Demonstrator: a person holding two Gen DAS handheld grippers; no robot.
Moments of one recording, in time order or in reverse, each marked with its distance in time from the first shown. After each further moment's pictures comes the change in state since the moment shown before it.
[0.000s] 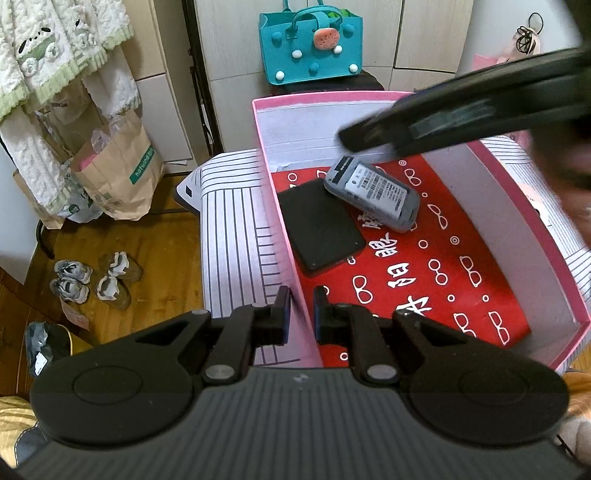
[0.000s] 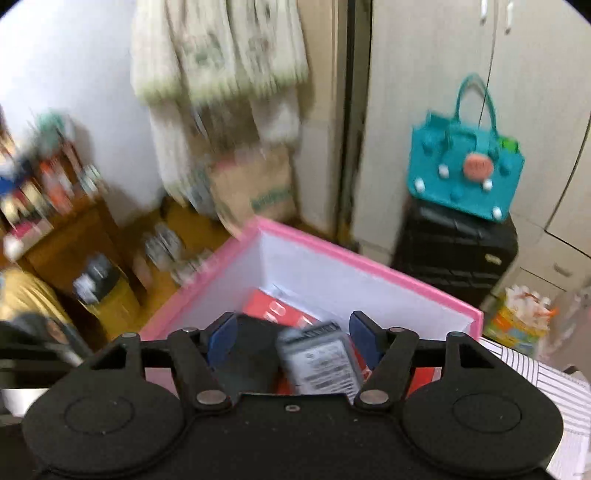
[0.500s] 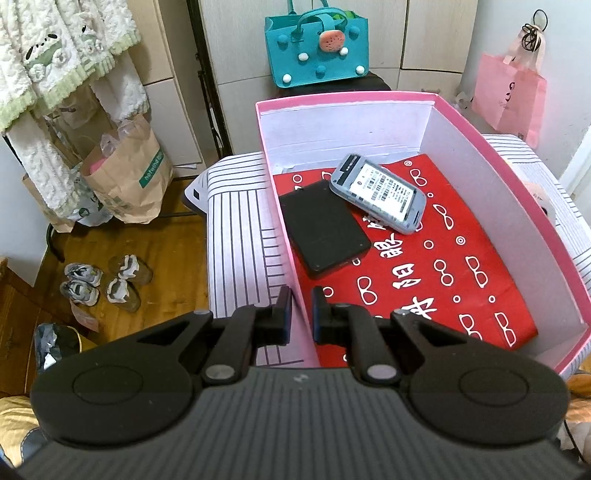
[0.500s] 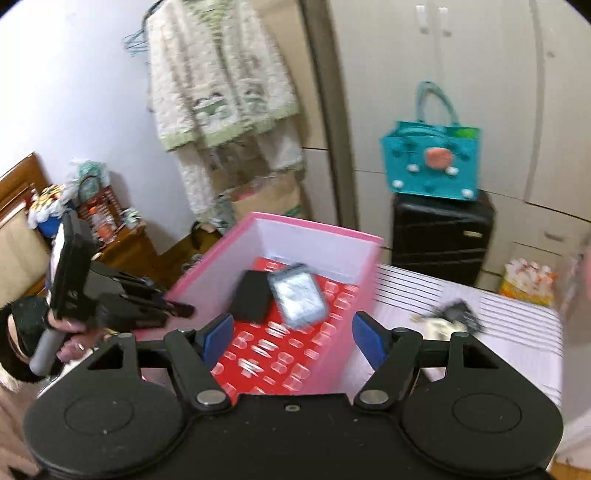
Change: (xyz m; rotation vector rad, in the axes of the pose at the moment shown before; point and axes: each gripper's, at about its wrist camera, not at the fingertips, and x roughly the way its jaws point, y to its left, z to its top) left arm -0.001 -0.007 -0.004 0.005 -0.012 0.043; right arm -0.143 -0.088 -0.079 0.120 -0.031 0.028
